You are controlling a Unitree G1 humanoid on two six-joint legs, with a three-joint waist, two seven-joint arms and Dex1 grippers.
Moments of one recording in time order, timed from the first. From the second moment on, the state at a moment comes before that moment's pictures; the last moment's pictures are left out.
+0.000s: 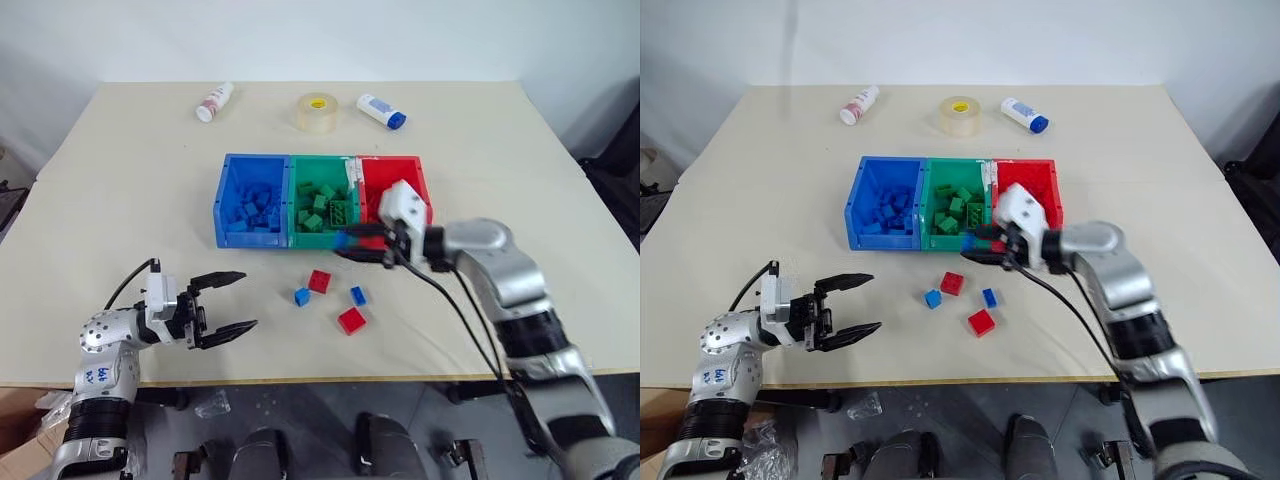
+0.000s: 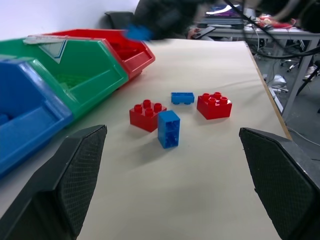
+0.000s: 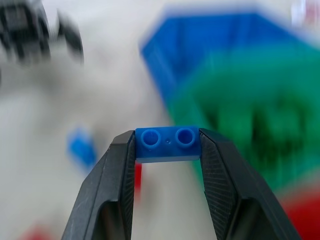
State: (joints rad) left arm -0.24 0.53 0.20 0.29 -0.51 -0.19 -1.37; right arm -0.81 -0.39 0.19 0.14 0.27 0.39 1.05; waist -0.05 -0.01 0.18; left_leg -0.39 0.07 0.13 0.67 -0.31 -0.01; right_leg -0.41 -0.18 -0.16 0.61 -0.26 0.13
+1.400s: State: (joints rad) left arm -0.34 0.53 0.19 0.45 -0.50 -0.23 -1.42; right arm -0.18 -0.92 -0.12 -0.11 0.39 0.39 1.25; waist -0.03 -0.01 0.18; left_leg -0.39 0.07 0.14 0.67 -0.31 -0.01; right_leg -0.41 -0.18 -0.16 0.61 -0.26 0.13
